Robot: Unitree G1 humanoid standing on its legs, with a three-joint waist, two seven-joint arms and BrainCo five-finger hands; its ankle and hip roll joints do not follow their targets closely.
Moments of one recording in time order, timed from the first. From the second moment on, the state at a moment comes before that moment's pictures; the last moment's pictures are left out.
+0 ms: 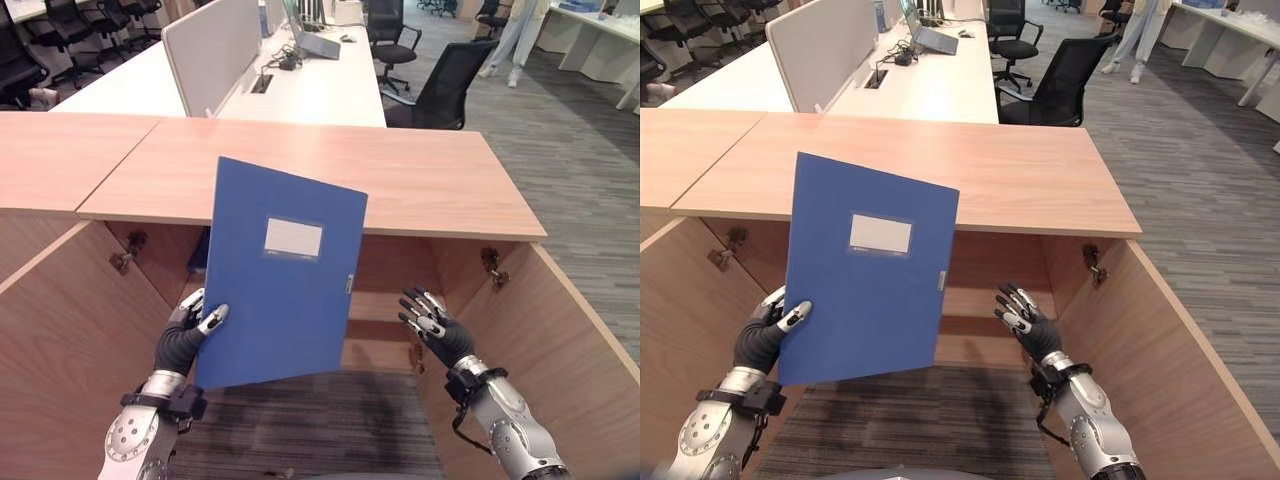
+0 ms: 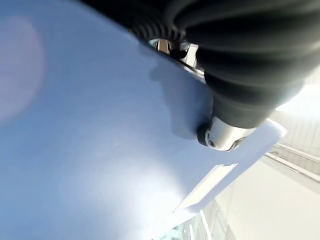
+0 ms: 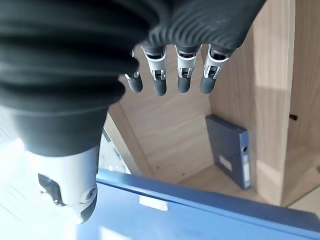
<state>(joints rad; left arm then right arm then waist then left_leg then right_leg) 0.37 0.35 0.08 -0.26 -0.50 -0.11 -0.21 0.09 -0.38 0.17 0.15 0.71 -0.05 0.32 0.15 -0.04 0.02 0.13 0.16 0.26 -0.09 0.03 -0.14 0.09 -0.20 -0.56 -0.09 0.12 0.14</state>
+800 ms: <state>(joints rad) 0.27 0.48 -0.01 -0.32 -0.55 -0.08 -0.33 -0.14 -0.43 0.32 0.20 0.63 0.00 0.35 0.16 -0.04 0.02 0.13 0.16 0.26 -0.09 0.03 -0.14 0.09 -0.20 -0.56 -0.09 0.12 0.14</state>
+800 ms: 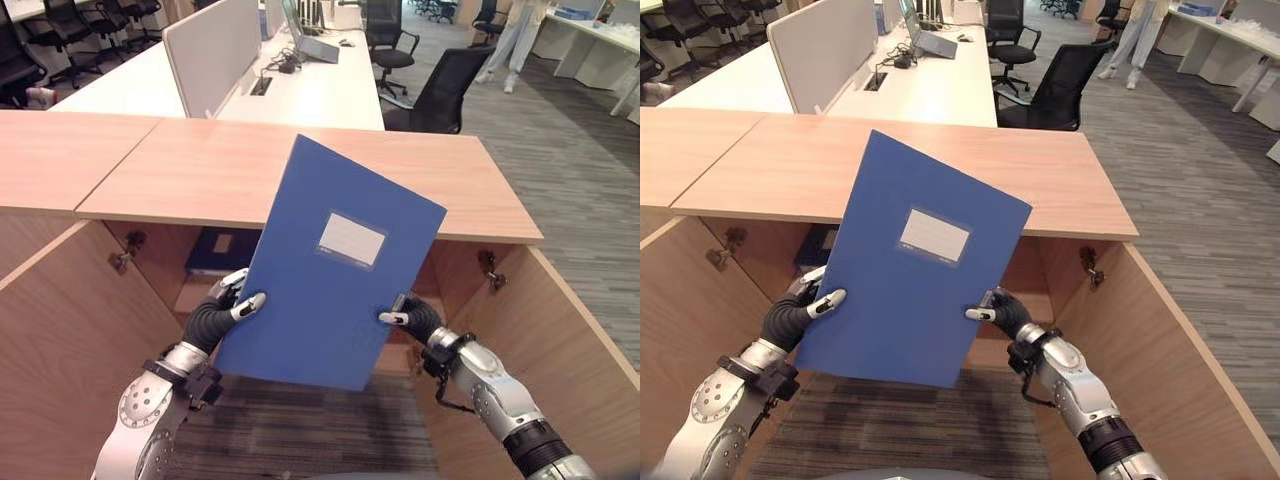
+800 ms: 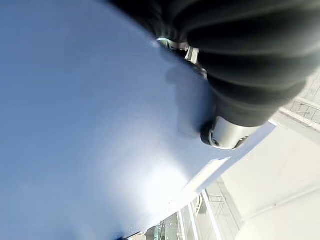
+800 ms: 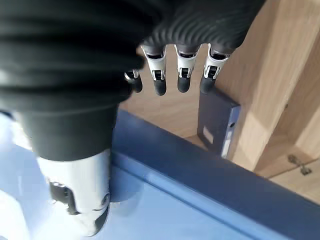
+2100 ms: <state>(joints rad) 0.33 0.48 -0.18 -0.08 -0.86 0.03 -0.36 0.05 -0.22 0.42 0.48 1.09 0.03 0.37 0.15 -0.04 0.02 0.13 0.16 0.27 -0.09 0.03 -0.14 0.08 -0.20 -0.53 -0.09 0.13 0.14</state>
